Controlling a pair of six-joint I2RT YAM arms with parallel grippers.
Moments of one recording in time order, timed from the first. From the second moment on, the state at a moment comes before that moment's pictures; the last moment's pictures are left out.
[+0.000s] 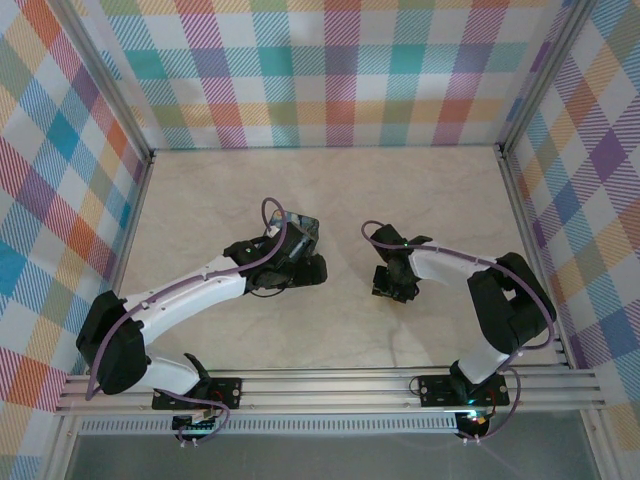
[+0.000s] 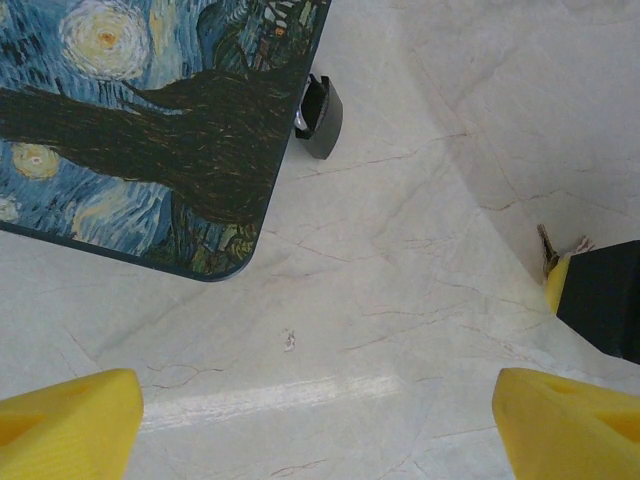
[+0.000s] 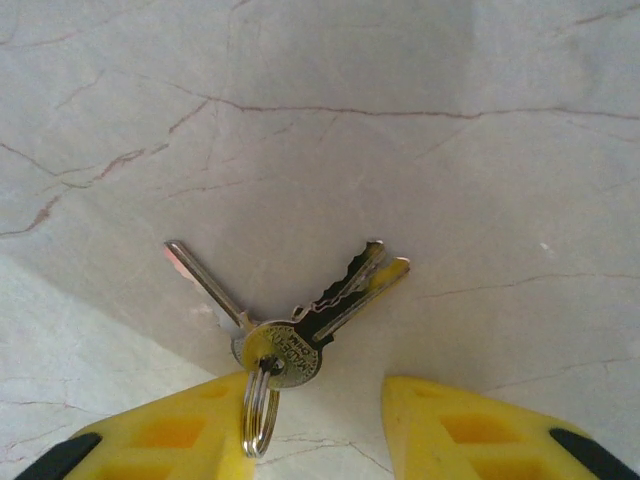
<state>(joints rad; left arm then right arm) -0.82 1.39 1.05 -0.71 -0.11 -0.85 0.56 1.63 0.89 -0.68 -0.05 0.80</state>
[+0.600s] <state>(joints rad) -0.82 1.37 1.04 -0.71 -0.11 -0.85 0.56 1.63 0.91 -0.71 -0.05 0.79</state>
